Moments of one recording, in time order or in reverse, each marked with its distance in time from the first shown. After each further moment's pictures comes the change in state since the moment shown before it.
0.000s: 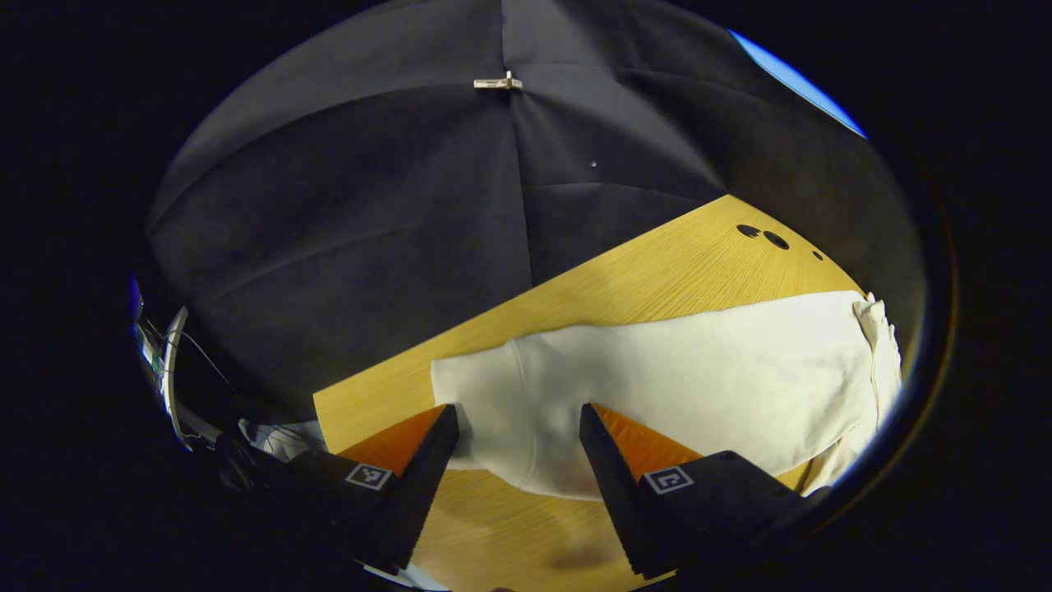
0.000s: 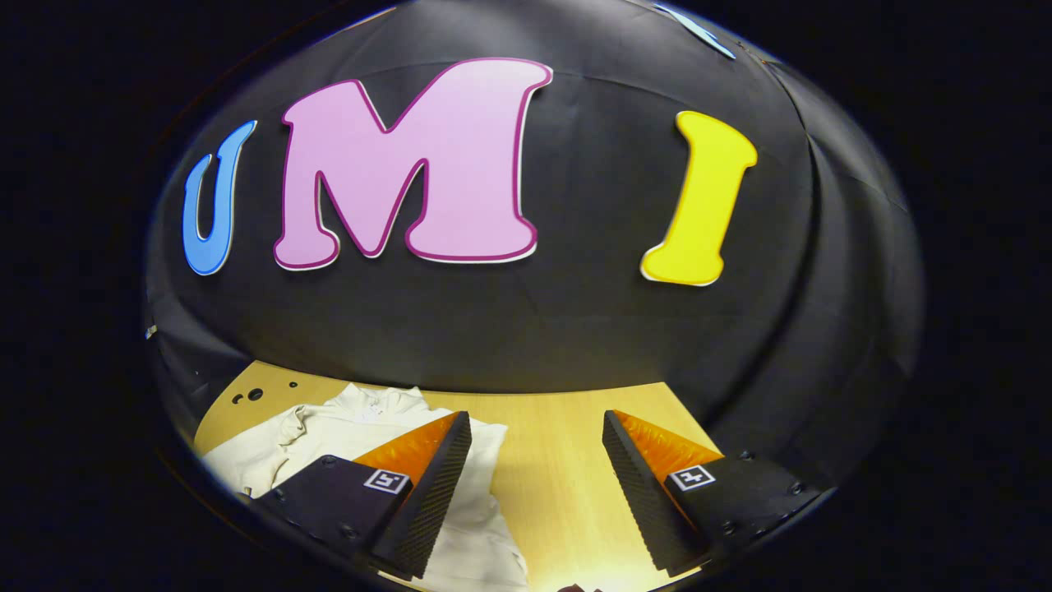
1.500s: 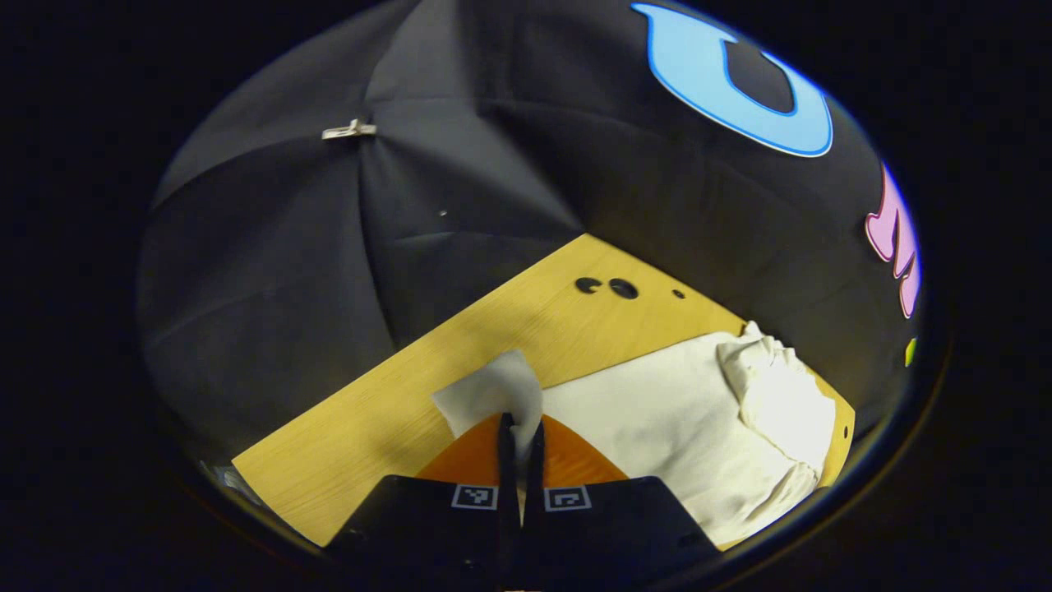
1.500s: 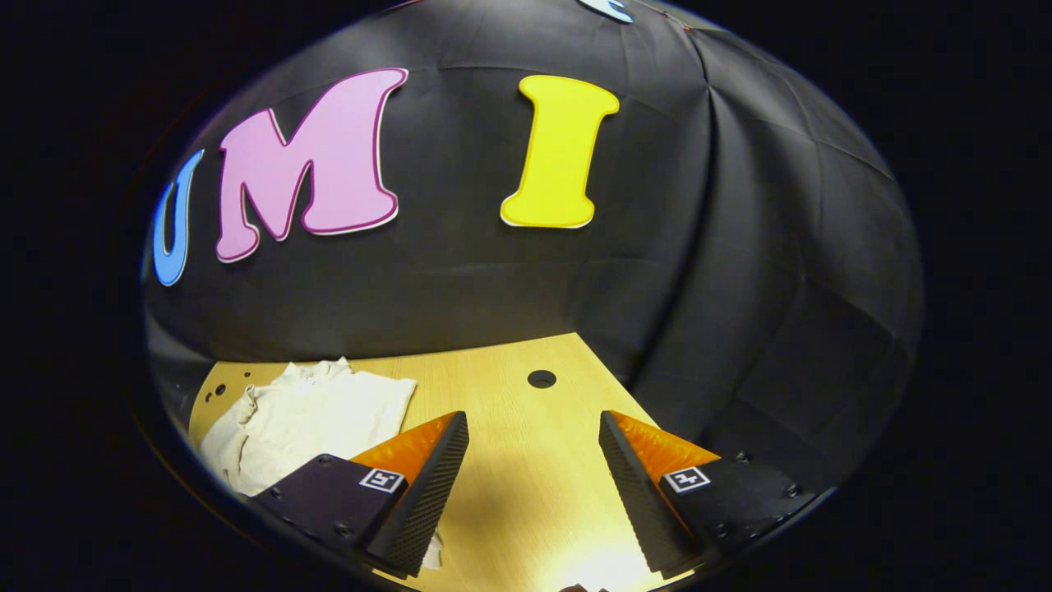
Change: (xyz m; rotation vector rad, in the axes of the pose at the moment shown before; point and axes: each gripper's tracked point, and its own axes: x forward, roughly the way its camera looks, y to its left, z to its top) left arm -0.054 -0.185 0.095 0.122 -0.083 -0.435; right arm -0.052 -0.111 -0.082 0.053 0.124 -0.127
